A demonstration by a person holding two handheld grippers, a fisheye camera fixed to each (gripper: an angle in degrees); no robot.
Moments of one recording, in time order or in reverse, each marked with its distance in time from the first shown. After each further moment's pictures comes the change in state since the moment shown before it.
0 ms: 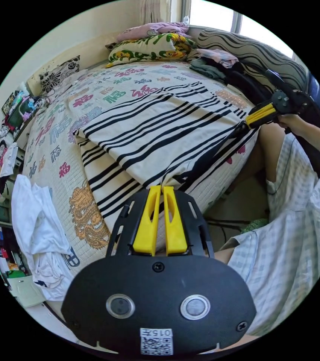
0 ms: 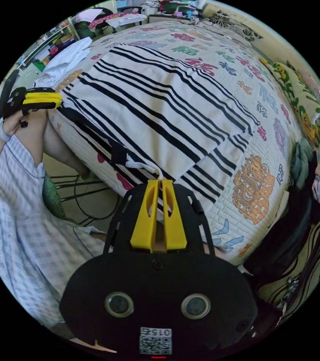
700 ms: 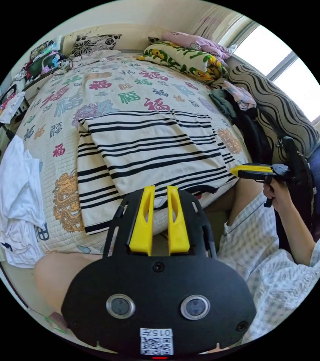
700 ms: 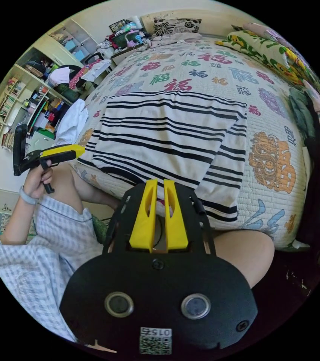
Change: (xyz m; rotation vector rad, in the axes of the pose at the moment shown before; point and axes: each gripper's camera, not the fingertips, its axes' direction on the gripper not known) left arm -0.039 -0.041 -0.079 0.023 0.205 -0.336; right arm 0.031 0.058 -0.029 0.202 -0.282 0.304
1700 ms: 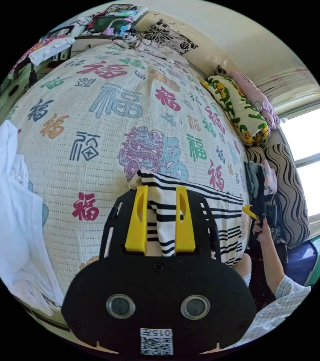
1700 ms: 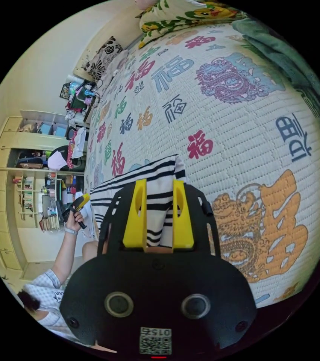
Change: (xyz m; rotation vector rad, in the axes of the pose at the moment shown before) left arm -0.308 -0.168 -0.036 0.111 0.170 -0.434; right arm 0.323 -0.141 -0.039 0.116 -0.354 0.461
